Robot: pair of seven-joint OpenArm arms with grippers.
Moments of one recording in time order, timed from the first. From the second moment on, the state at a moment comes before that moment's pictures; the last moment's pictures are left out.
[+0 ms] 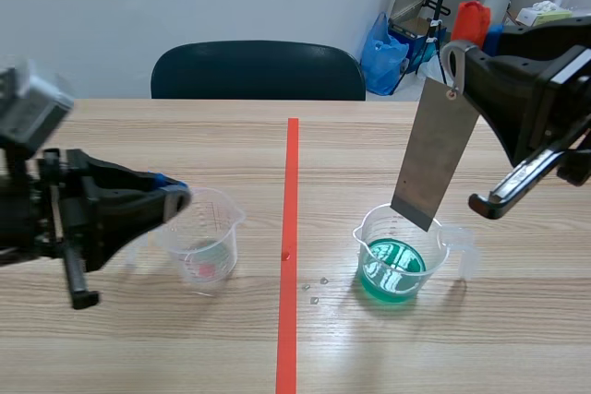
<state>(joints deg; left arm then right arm) 9.4 -49.1 24.8 101.7 -34.9 -31.0 -3.0 -32.8 31.2 8.2 125.8 12.1 23.4 6.9</state>
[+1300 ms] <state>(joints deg) -10.1 -20.0 42.9 84.5 -38.0 -25.9 8.6 -32.8 31.2 8.2 125.8 12.1 23.4 6.9</state>
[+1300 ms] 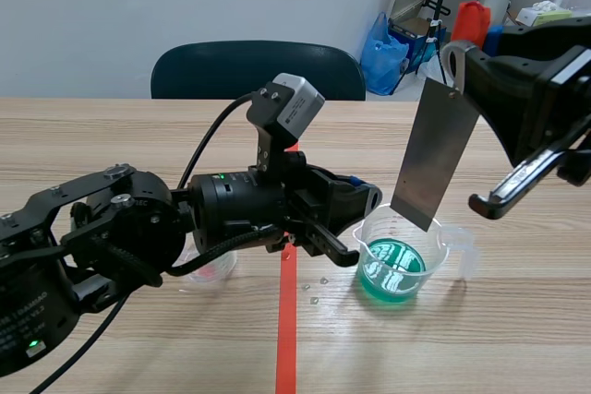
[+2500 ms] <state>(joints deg) 26.2 -47.4 4.1 99.6 -35.6 -33.6 -6.1 -32.8 31.2 8.2 125.8 12.1 23.4 6.9</state>
